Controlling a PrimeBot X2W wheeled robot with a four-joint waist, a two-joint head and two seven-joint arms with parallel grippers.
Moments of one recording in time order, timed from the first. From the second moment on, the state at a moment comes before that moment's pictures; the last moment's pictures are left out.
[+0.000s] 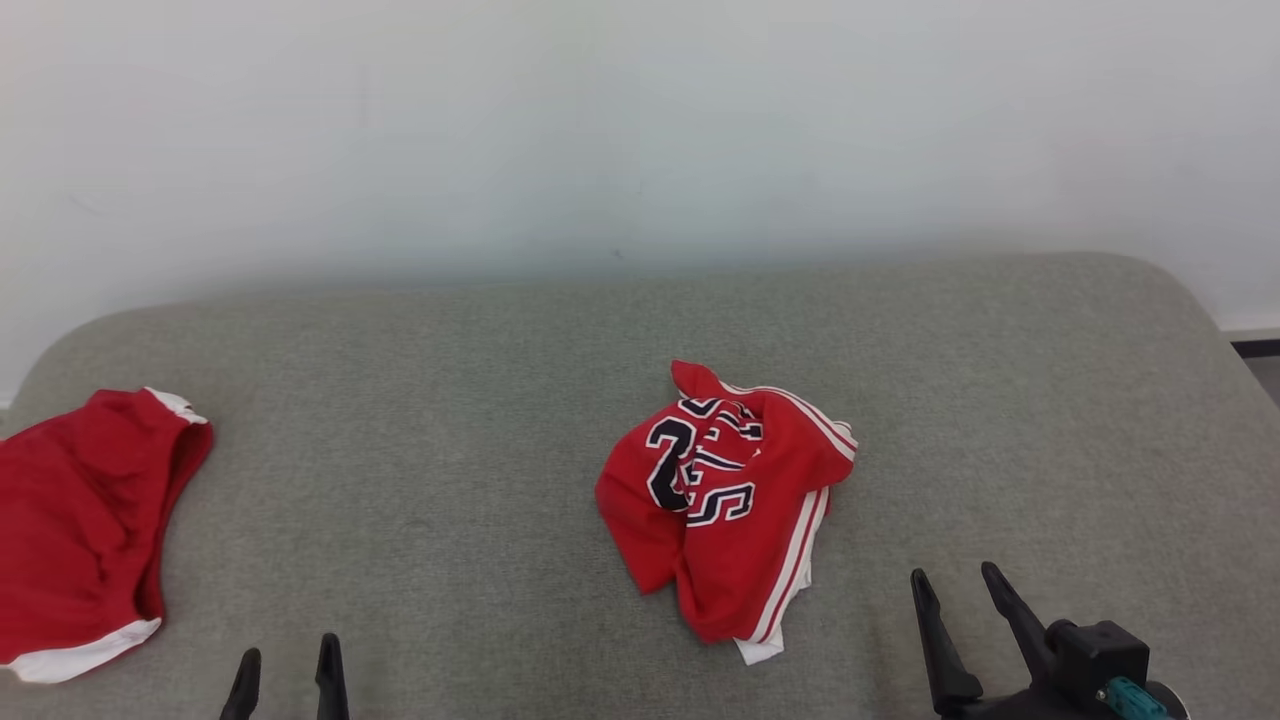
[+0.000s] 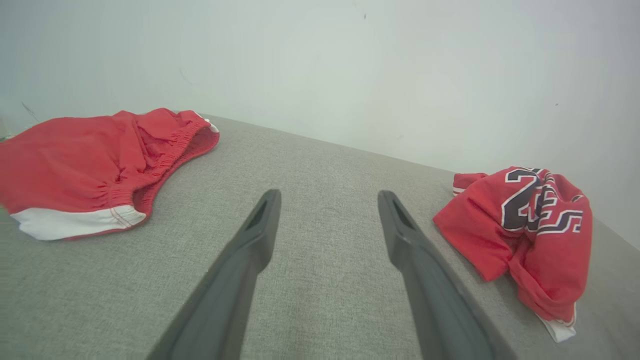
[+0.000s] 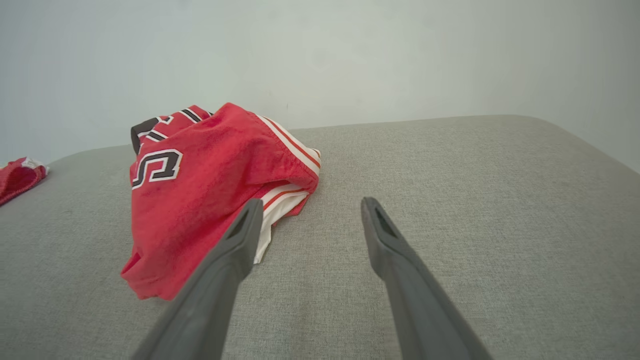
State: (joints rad) left arm 0.15 0.09 0.01 0.08 -0.33 -0.03 -0.26; right arm -0.06 -0.10 0.11 0.35 0.22 0.13 -0.19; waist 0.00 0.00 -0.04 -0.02
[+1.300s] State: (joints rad) left arm 0.13 0.05 0.02 0.10 -0.27 -0.07 -0.26; right arm -0.17 -0.14 0.16 0.35 0.24 0.13 -0.10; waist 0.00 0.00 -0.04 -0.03
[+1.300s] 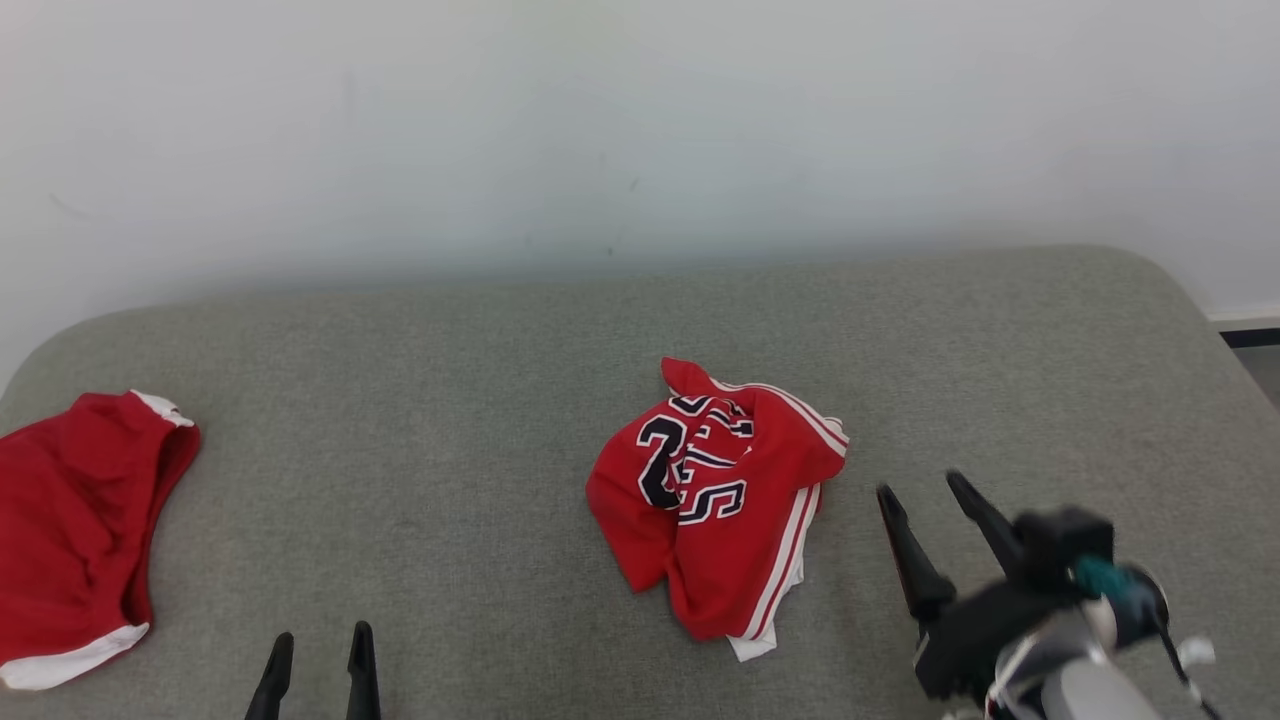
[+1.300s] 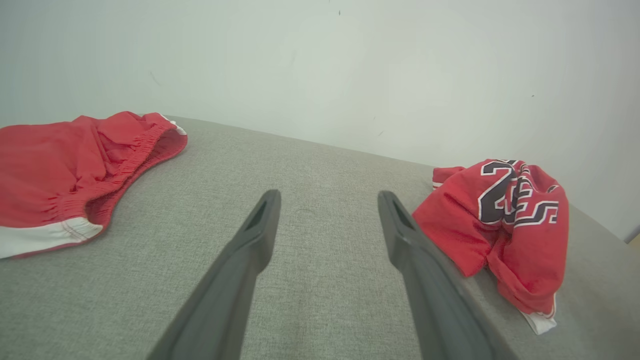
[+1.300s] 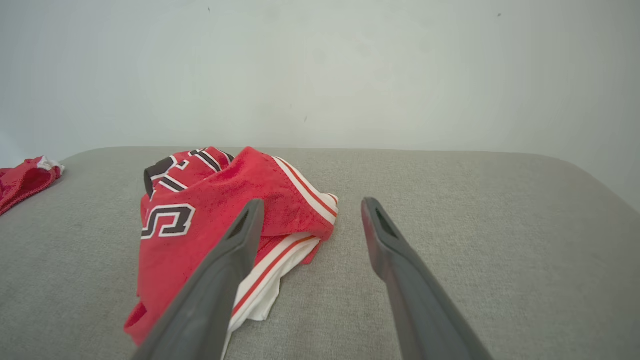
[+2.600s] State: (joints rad) left arm 0.03 0.05 -0.09 0.13 -0.27 -0.11 -0.26; right arm -0.76 -0.34 0.56 0.73 0.76 0.13 0.50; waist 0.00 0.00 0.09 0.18
